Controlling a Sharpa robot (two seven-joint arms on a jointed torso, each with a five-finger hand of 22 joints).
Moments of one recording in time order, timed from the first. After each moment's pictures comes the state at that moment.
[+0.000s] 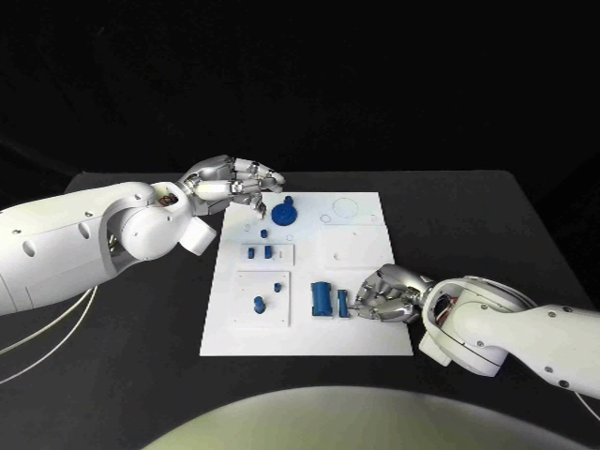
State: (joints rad) left arm 1.17 -0.87 -0.04 1.44 -0.19 0.11 0.23; left_hand 1.39 -0.18 0.53 0.17 0.23 0.78 0.20 0.42 0.33 0.78 0.14 0.68 0.14 1.01 0.06 1.17 0.45 0.17 1.06 0.14 0.73 0.73; right arm 0.98 -0.92 -0.16 1.77 -1.06 -0.34 -0.32; right_hand 1.16 -0.17 0.43 0.20 0.21 0.98 0.05 0.55 0.56 1.46 -0.03 1.33 1.31 1.47 -0.08 1.45 1.31 0.05 1.47 0.03 1.40 1.31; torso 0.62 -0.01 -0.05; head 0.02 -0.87
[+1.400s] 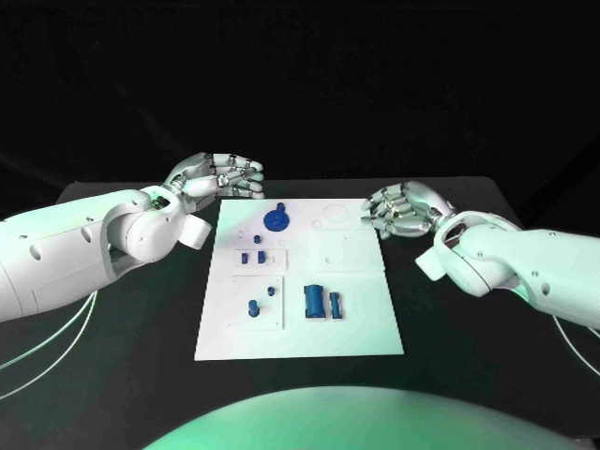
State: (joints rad) left arm 1.15 -0.81 -0.05 1.31 -0.14 -0.07 0.35; left_hand 1.37 -0.18 0.57 0.16 0.22 0.74 0.19 0.41 0.30 0.86 0.18 0.43 0.06 0.81 0.15 0.48 0.24 0.17 0.87 0.25 0.17 0.33; right arm 1.14 -0.84 -0.14 1.43 -0.64 -0.47 0.19; right_hand 1.27 -0.21 0.56 0.08 0.12 0.79 0.17 0.40 0.49 0.97 0.09 0.45 0.66 1.06 0.05 0.65 0.69 0.17 1.00 0.15 0.31 1.04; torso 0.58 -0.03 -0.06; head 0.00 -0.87
